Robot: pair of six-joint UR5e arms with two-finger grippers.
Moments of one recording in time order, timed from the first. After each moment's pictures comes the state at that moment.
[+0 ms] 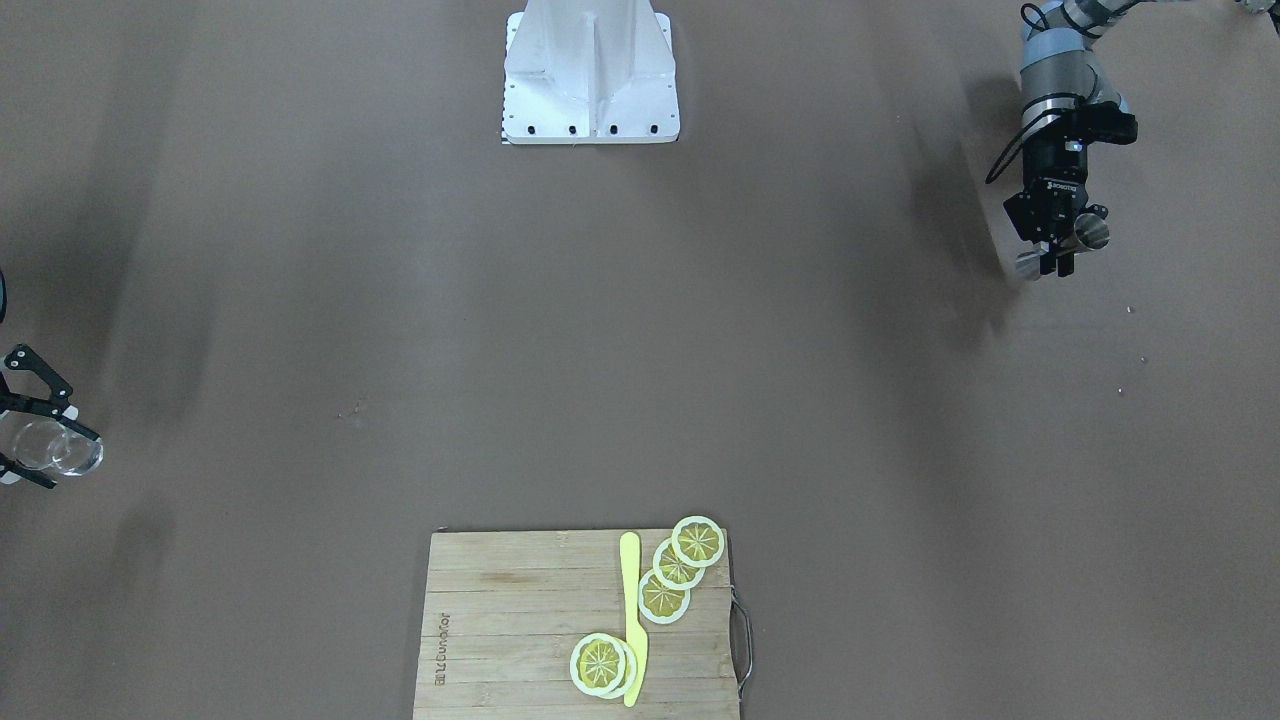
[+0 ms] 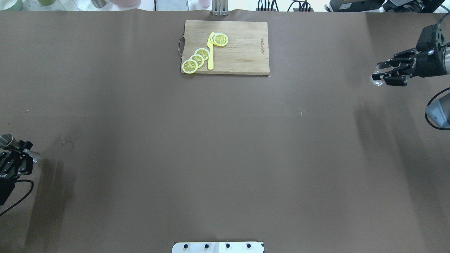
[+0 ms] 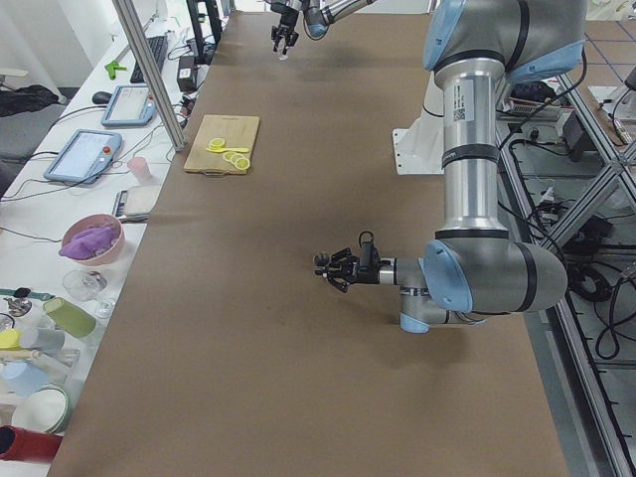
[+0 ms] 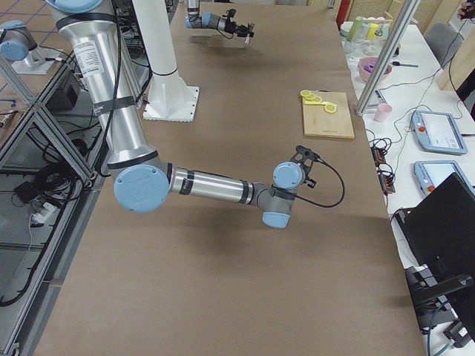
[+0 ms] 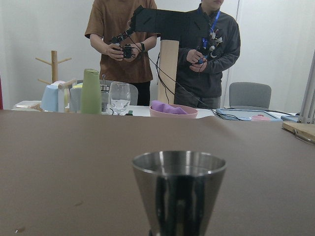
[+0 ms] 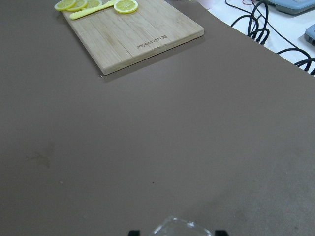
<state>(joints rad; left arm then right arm) -0.05 -1.33 -1.34 -3.44 -0.31 -1.05 1.21 -1.29 1.08 -0.04 2.44 0.21</state>
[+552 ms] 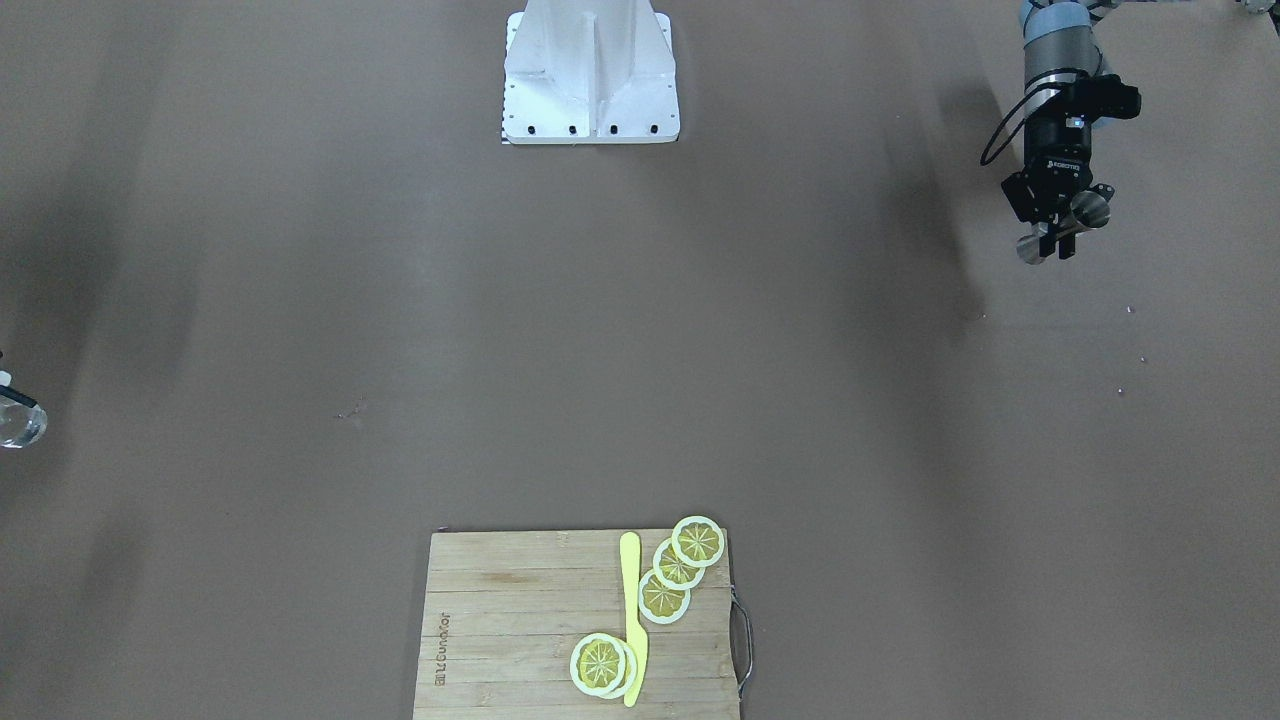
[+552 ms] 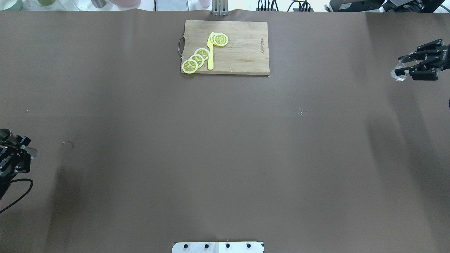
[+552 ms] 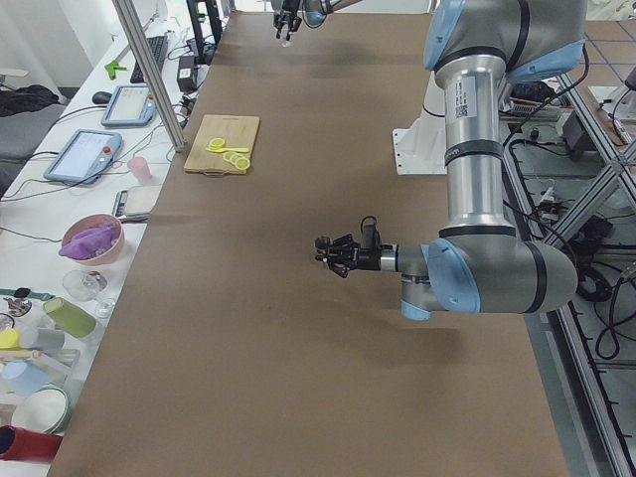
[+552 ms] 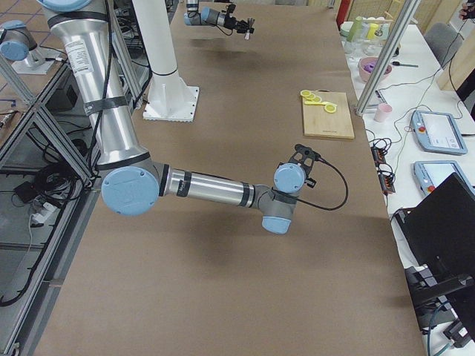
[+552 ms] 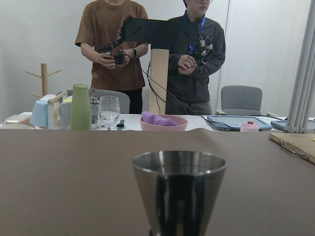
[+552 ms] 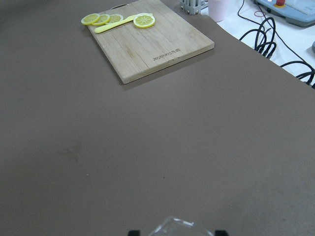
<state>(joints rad) -0.06 -1.28 -1.48 -3.43 -0.33 -0.84 1.32 -1.31 1.11 -0.05 2.58 0.19</state>
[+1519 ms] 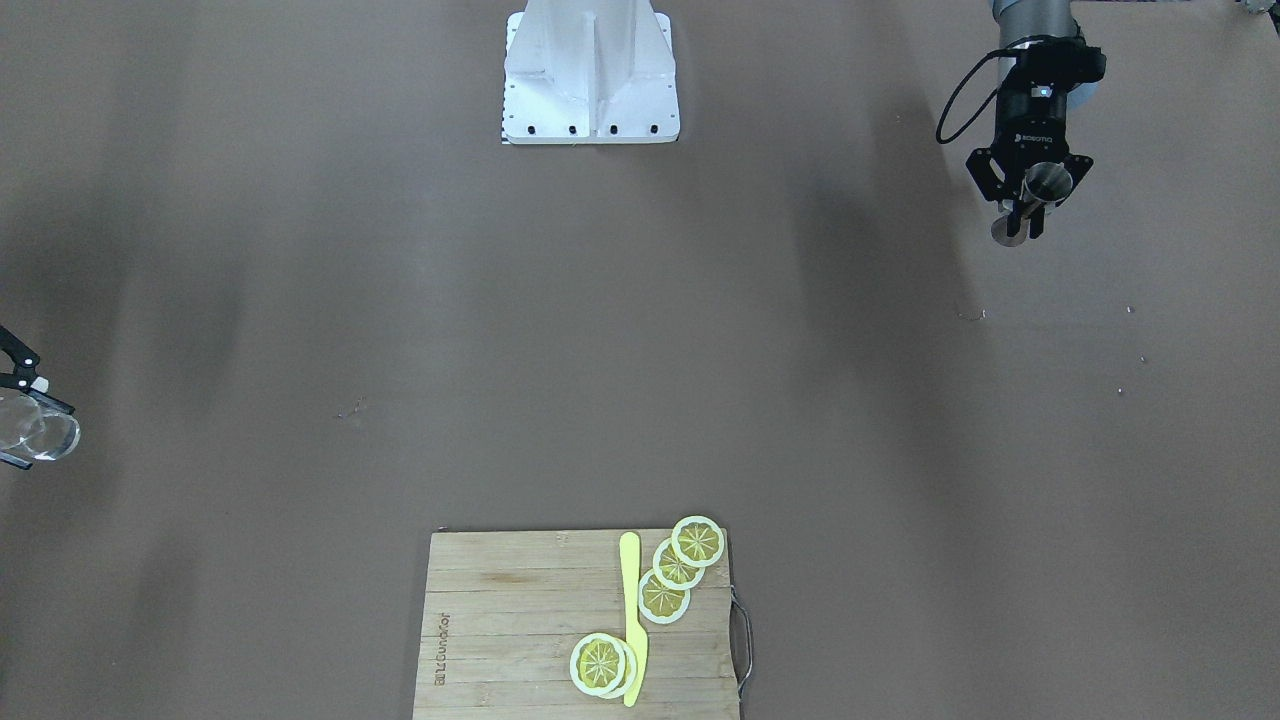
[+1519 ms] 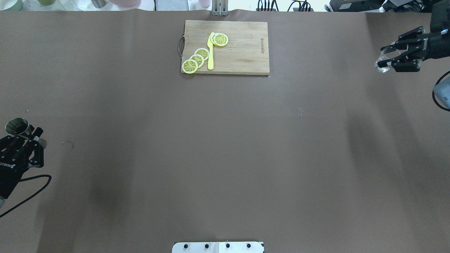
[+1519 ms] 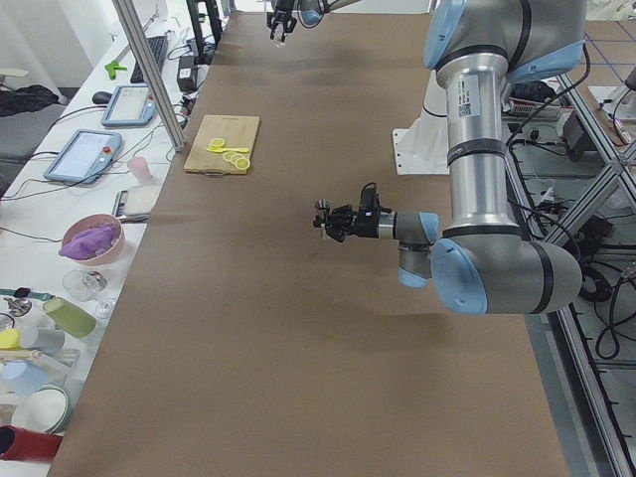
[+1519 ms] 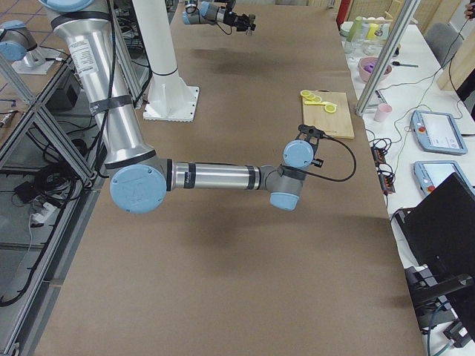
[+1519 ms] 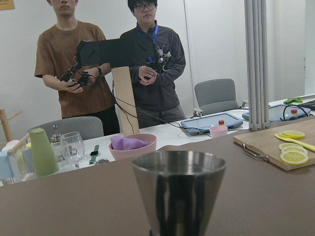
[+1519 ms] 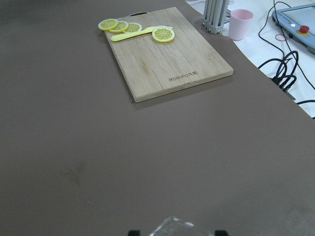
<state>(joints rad) -0.10 -1.28 -1.71 -3.29 -0.37 -0.59 1.25 -1.27 1.26 -0.27 2.55 0.04</state>
